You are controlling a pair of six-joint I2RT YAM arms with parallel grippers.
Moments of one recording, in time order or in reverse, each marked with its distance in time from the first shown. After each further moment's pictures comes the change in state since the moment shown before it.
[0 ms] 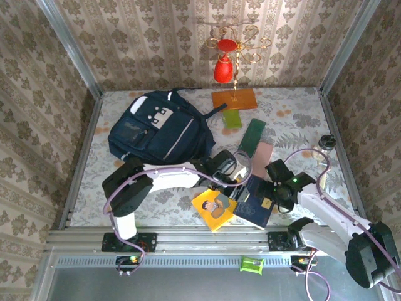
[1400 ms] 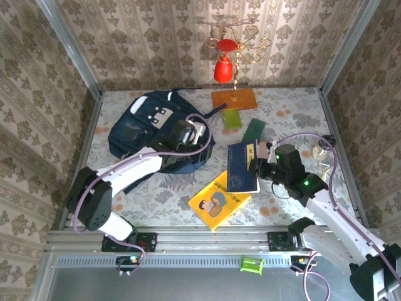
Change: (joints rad) left arm 0.373 -0.290 -0.050 -0.105 -0.449 0.195; right arm -0.009 -0.127 0.129 0.423 -0.225 -0.146
